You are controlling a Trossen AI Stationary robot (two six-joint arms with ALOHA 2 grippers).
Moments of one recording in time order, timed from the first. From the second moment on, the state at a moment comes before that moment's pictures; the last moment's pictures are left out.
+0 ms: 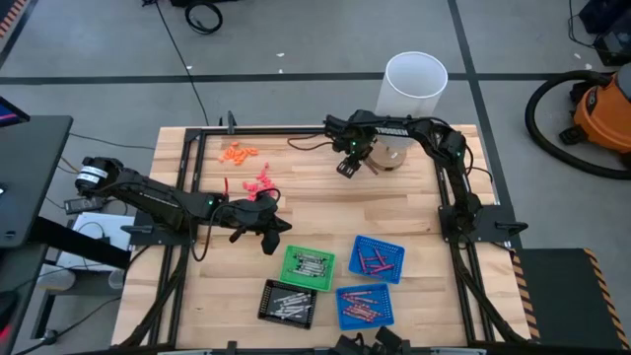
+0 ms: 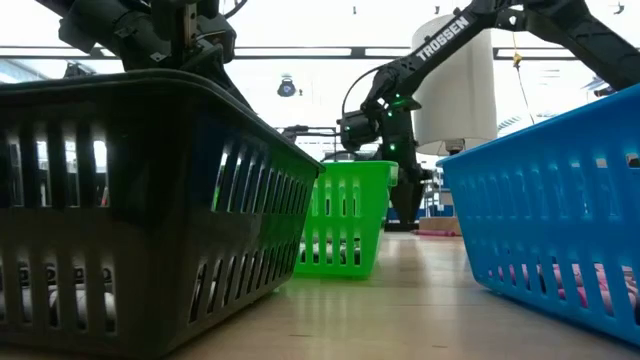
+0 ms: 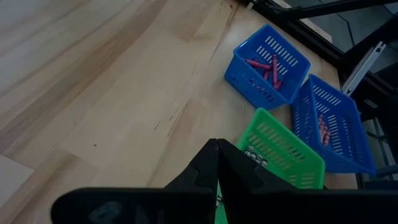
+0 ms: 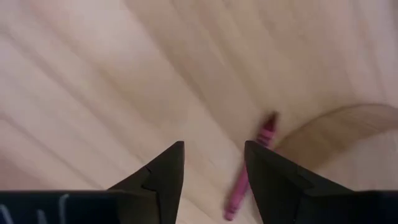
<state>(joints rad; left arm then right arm) -0.18 1.24 0.60 0.10 -0.18 -0.64 -0.55 2.11 1.61 -1.09 0.06 0.09</state>
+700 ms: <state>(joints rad) -0.18 1.24 0.60 0.10 -0.18 -0.64 -0.64 2.11 1.61 -1.08 0.11 -0.03</state>
